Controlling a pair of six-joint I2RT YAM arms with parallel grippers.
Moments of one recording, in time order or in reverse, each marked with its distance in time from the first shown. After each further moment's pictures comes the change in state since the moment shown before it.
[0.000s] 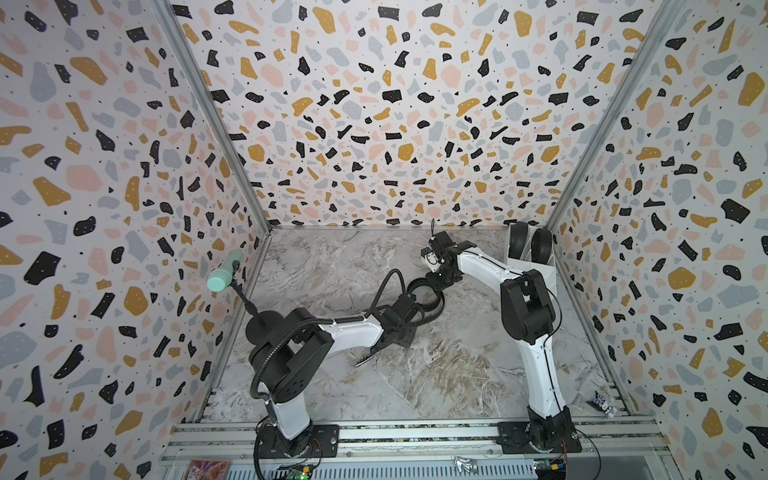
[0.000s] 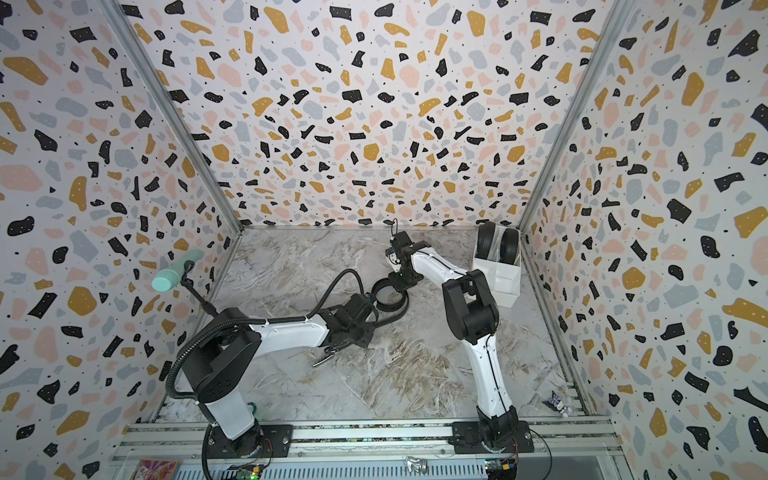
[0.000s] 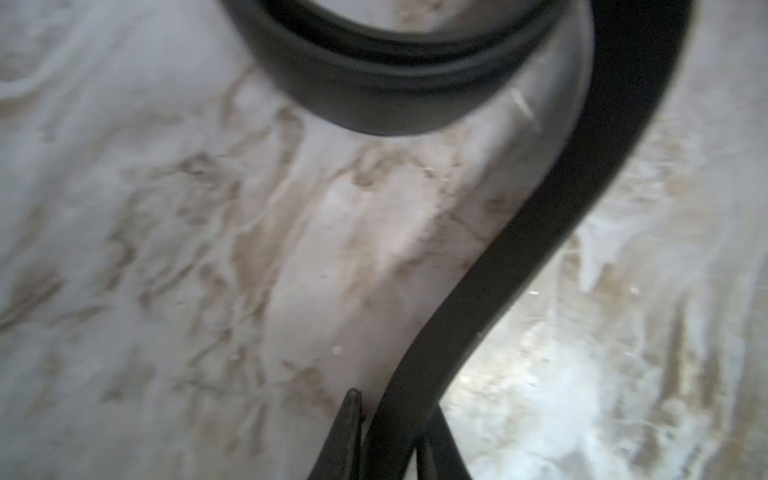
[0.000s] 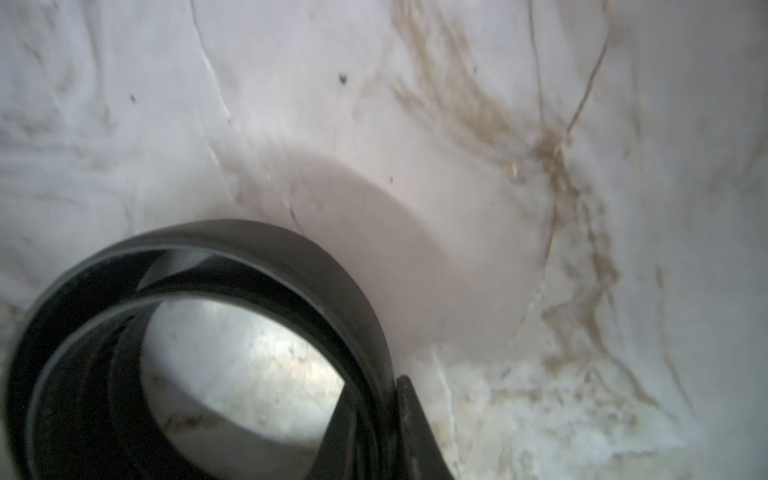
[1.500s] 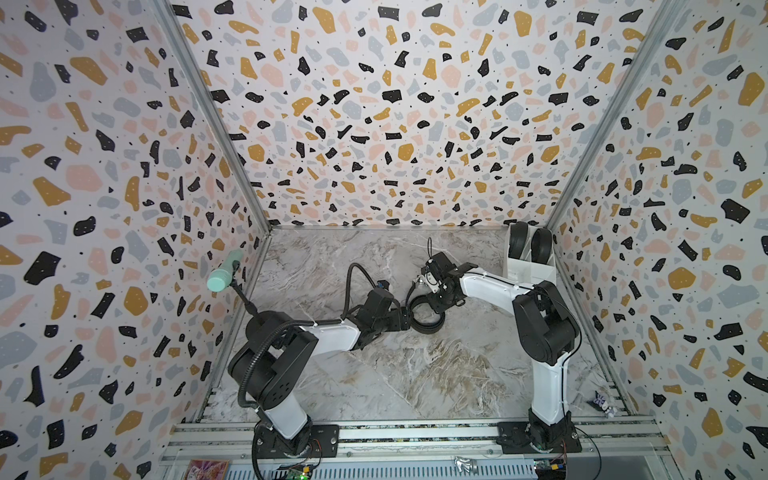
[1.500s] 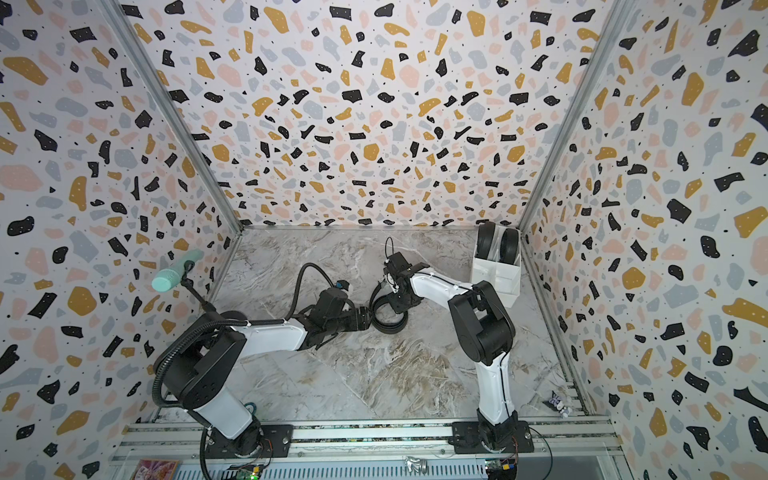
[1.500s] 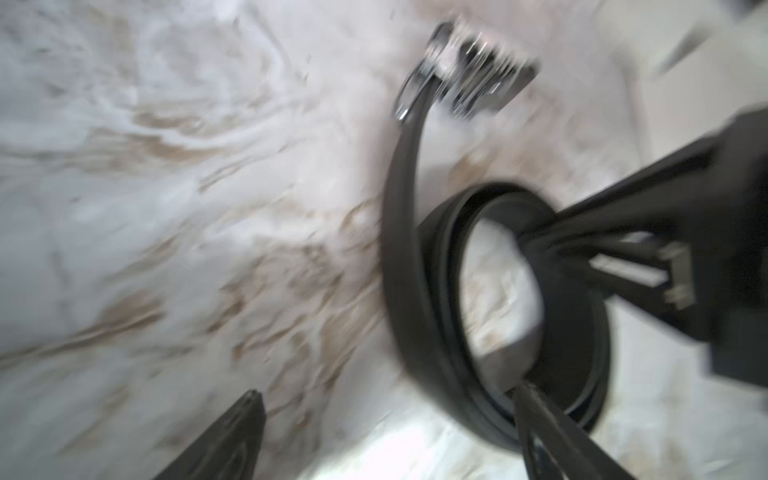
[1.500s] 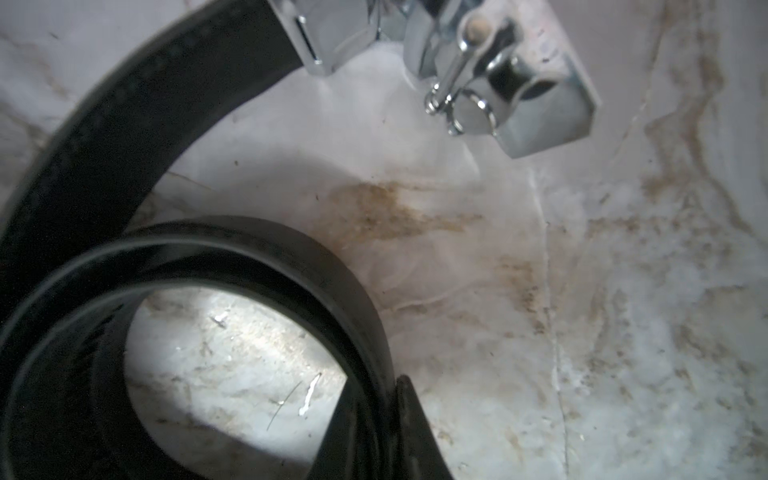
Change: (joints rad) left arm 0.139 -0.089 -0.220 0.501 0.216 -0.307; right arm 0.104 -0.222 -0.365 0.146 0.080 0.098
